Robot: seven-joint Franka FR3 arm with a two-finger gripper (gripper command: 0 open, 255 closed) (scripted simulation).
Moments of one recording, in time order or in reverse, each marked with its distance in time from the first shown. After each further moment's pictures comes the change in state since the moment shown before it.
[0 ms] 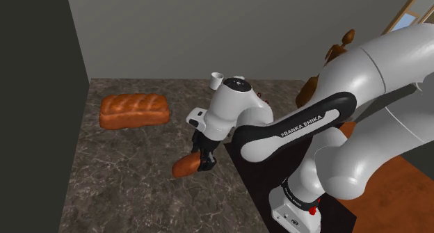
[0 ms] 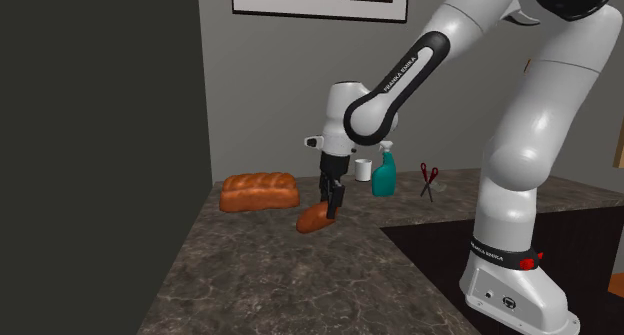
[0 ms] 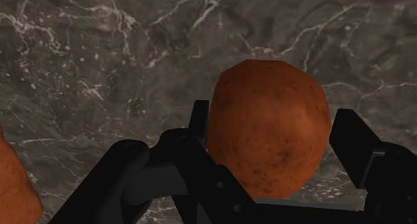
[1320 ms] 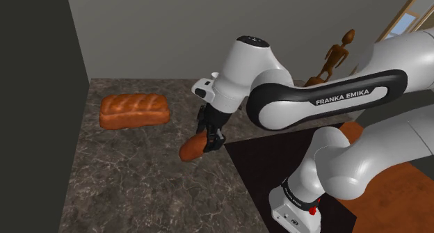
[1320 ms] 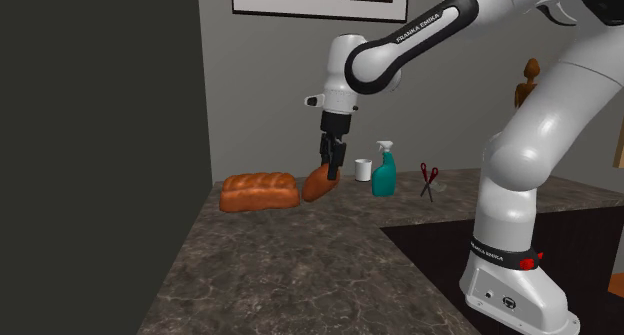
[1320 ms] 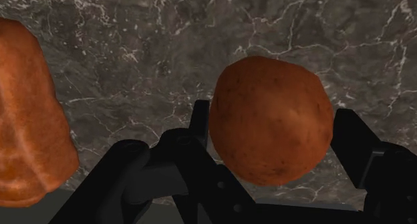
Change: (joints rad) arm 0.004 -0.206 -0.037 0.134 -0.003 -0.339 -0.009
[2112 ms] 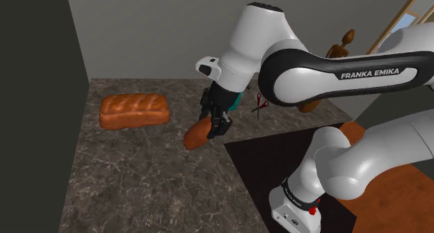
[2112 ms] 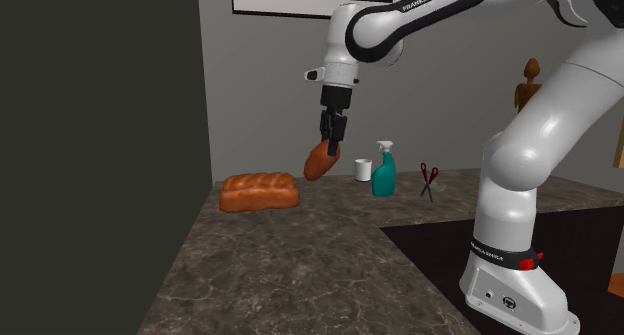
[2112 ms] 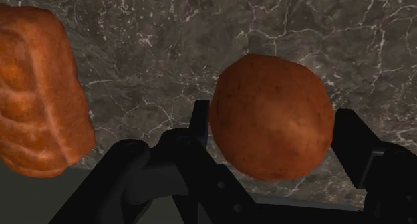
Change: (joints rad) arm -0.004 -0.056 -0.018 0.125 -0.012 -0.181 0.003
